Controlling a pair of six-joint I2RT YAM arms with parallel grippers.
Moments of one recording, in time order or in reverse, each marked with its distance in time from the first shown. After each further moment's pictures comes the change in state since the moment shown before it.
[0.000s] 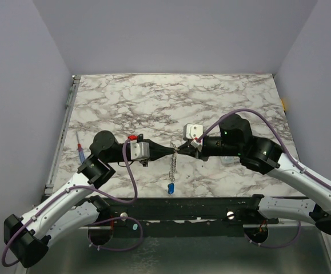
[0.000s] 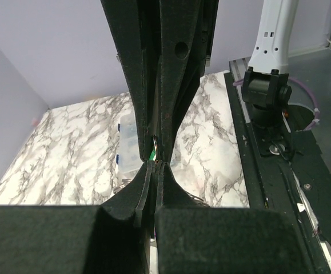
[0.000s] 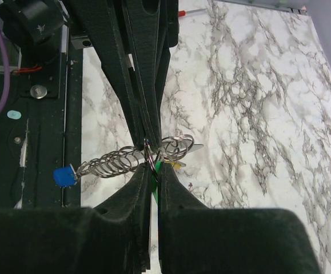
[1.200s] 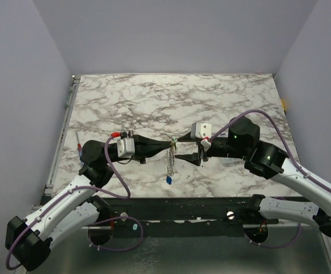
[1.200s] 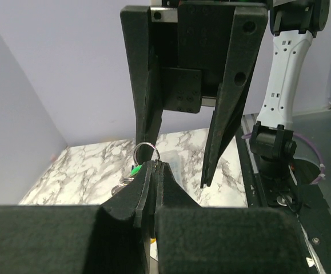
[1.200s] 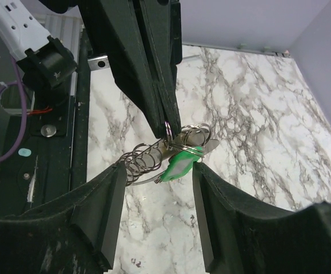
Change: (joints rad) left arm 0.059 -0.018 -0.100 0.420 -0.010 -0.291; right arm 0.000 -0.067 -0.084 0.188 -0.042 0.083
